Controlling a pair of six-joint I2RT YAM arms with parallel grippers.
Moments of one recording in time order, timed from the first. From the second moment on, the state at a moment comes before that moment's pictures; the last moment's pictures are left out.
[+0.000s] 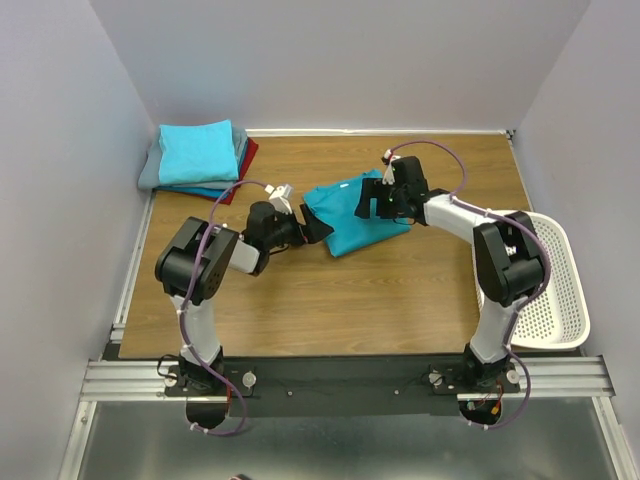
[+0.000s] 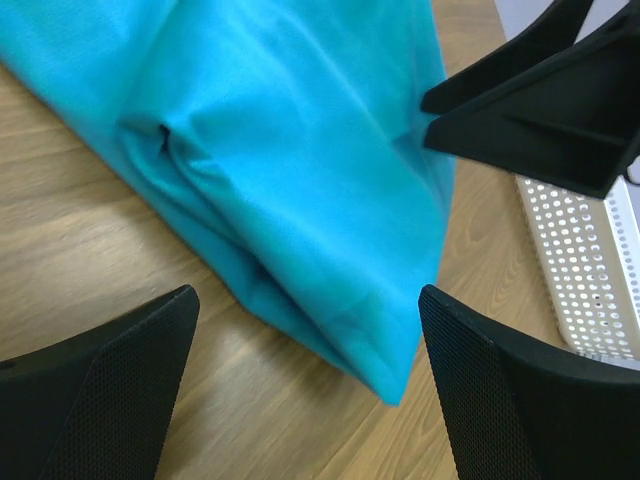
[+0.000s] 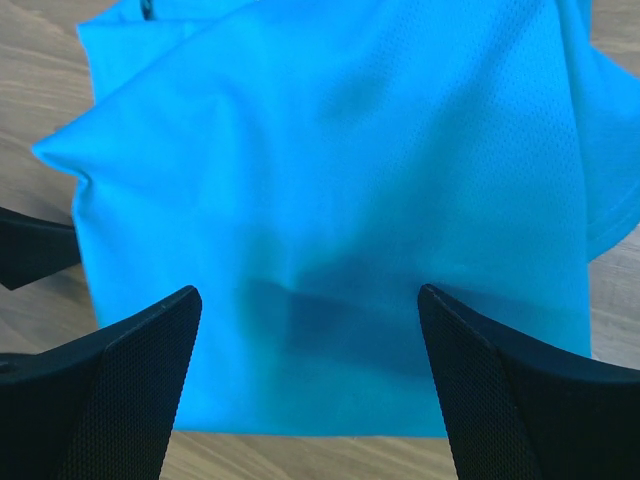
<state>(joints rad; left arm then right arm) -0.36 1.92 0.69 0.92 0.50 -0.69 0.38 1.86 1.22 -0.11 -0.18 0.31</state>
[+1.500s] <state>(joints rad) -0.48 1.95 1.06 0.35 0.21 -0.48 0.38 1.67 0.92 0.04 -0.25 0.34</state>
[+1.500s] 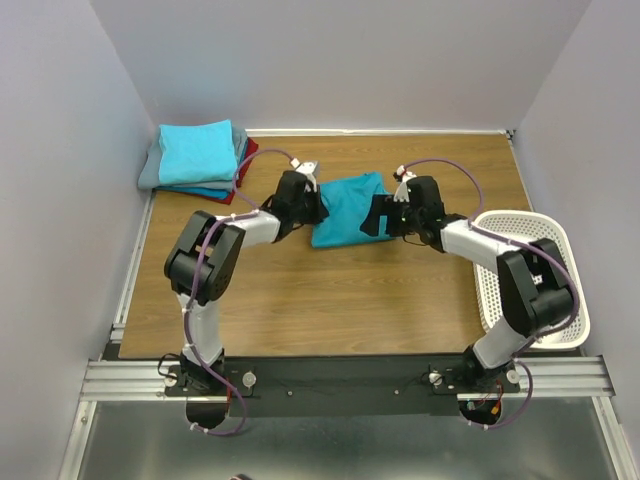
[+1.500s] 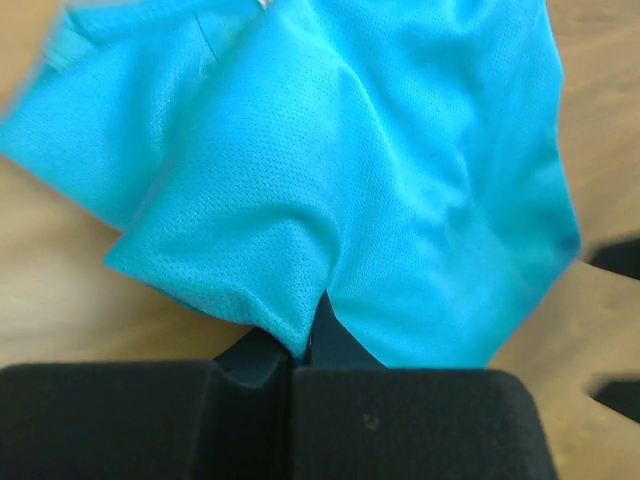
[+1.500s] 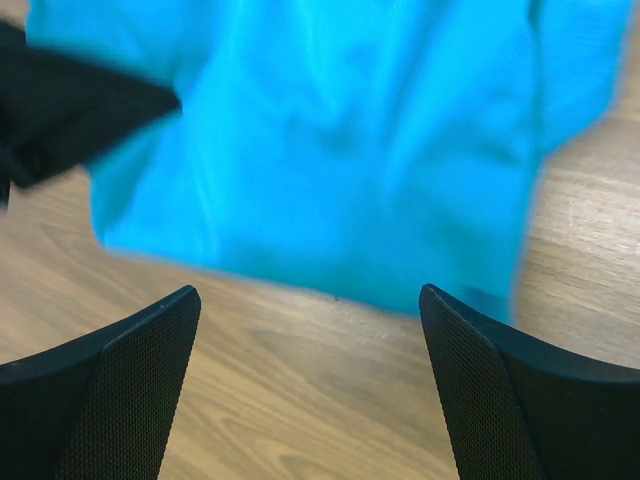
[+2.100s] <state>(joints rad) -0.28 1.89 1.56 -0.21 -0.08 0.26 0.38 1.38 0.85 -0.04 -0.22 0.34</state>
